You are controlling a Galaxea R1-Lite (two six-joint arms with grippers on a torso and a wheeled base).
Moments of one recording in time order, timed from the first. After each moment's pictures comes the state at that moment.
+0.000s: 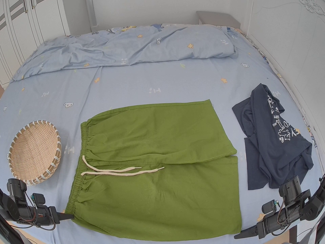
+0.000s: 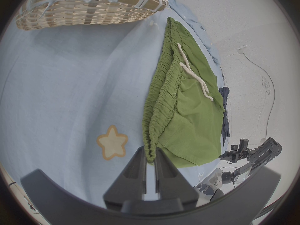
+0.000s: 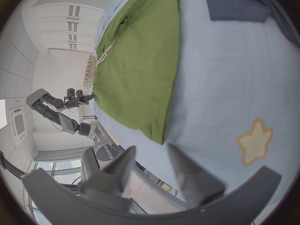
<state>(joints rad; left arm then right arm) 0.48 1.75 -0.02 -0.57 -0.76 0.05 0.28 1.83 -0.02 -0.64 0.68 0.15</state>
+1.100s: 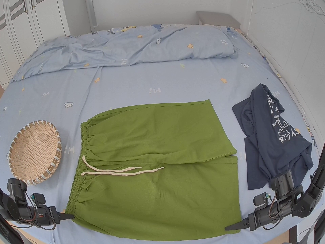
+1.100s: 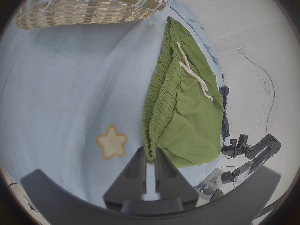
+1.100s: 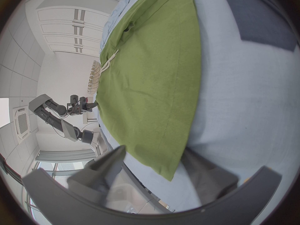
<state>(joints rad) 0.48 1.75 -0.02 -0.57 -0.76 0.05 0.32 1.93 -0.12 -0.74 0.70 0.22</state>
